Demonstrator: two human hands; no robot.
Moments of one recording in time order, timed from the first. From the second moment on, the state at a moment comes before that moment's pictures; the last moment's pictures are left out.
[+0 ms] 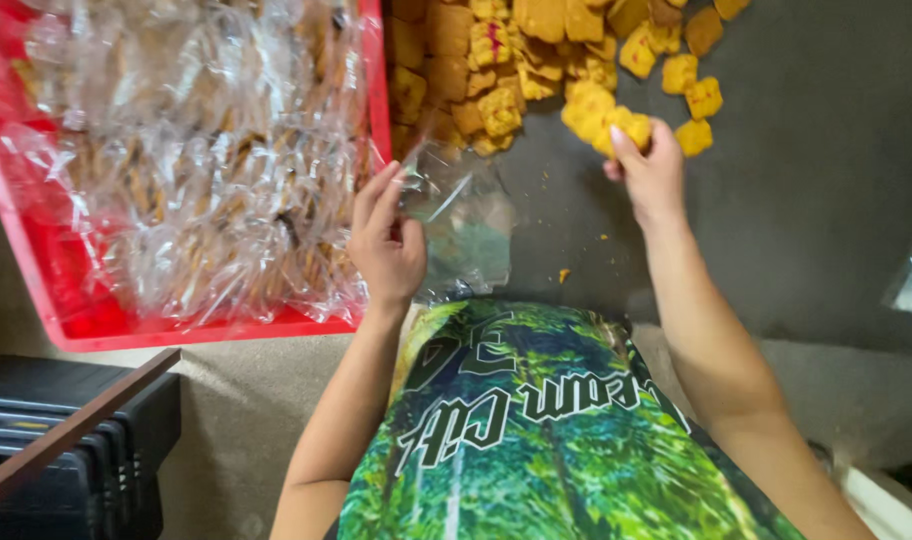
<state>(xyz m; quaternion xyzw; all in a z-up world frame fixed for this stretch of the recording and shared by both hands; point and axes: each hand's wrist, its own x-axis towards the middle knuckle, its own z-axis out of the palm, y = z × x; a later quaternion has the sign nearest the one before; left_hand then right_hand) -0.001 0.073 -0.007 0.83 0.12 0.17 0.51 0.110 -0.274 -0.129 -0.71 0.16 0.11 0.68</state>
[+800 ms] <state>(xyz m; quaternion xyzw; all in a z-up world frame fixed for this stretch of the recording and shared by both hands) -0.003 0.075 -0.001 0.86 0.07 0.18 0.47 0.035 -0.384 -0.158 -0.77 0.34 0.25 0.47</state>
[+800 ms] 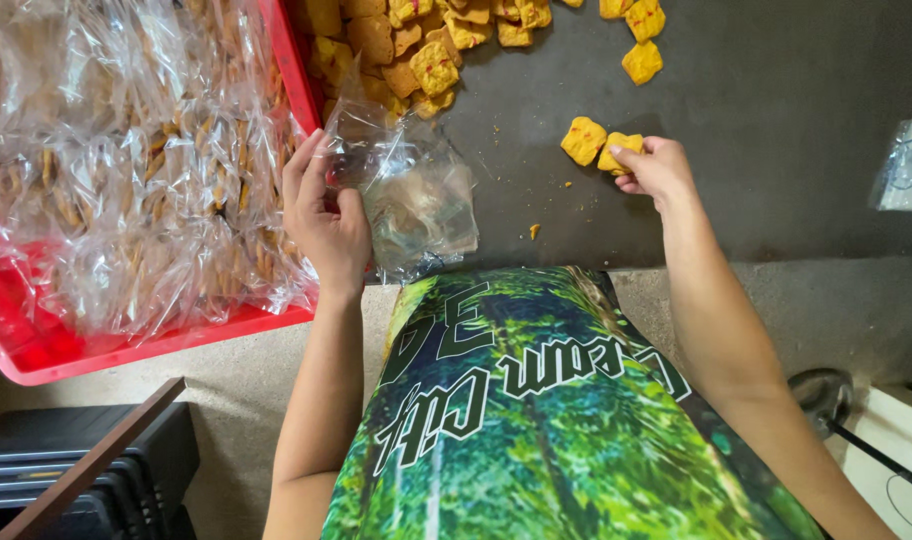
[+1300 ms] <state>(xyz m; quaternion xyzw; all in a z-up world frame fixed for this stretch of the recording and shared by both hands) -0.002 0.074 -0.003 0.86 0.07 0.18 0.46 0.080 -0.348 -0.172 -0.93 0.06 0.20 0.31</state>
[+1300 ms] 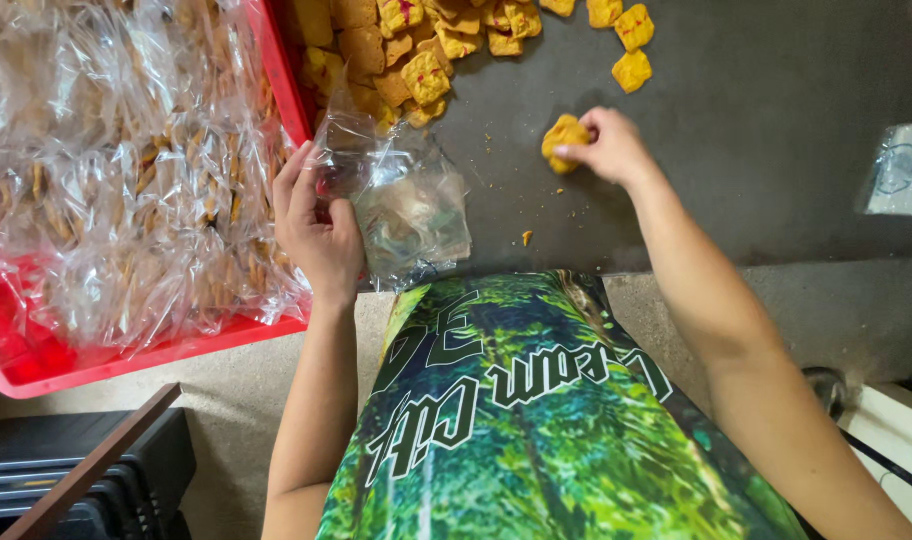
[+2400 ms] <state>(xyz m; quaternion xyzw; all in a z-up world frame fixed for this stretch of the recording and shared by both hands) 0.005 -0.041 -0.027 0.86 -0.09 0.05 0.50 0.009 -0.202 -0.008 -0.87 0.02 0.14 0.47</state>
